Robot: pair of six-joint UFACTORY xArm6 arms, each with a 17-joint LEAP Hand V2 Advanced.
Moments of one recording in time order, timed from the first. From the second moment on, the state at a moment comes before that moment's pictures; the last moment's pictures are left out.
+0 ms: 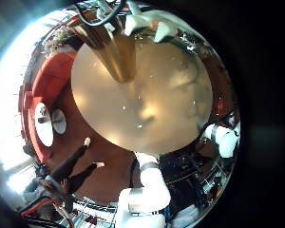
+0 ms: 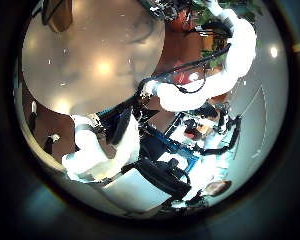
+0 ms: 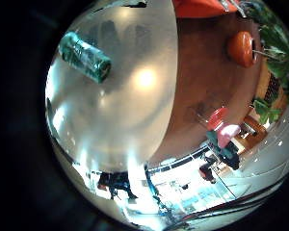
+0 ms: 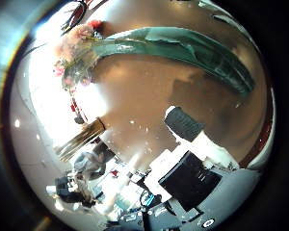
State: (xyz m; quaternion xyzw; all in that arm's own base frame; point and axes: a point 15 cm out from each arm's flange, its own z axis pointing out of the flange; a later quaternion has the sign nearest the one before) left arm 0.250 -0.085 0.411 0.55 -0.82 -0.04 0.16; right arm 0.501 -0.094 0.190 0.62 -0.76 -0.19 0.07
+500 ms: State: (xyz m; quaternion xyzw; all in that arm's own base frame) left arm 0.254 -0.085 0.411 0.55 -0.82 -0.05 0.16; right arm 0.509 -0.094 0.161 0.62 -0.76 -0.19 0.07
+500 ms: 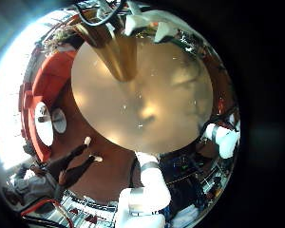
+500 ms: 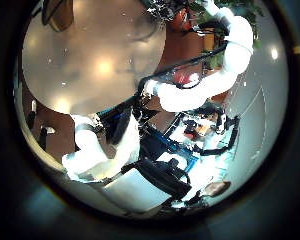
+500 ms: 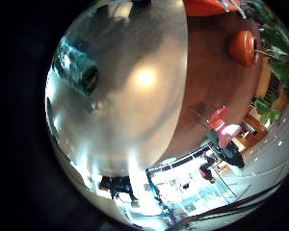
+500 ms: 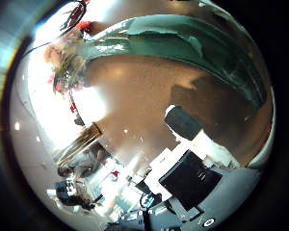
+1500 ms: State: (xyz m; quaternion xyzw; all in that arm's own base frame) left arm 0.255 -0.085 0.411 0.55 -0.82 -0.04 0.16; right arm 0.503 -0.081 0.202 0.62 -0.76 -0.18 0.07
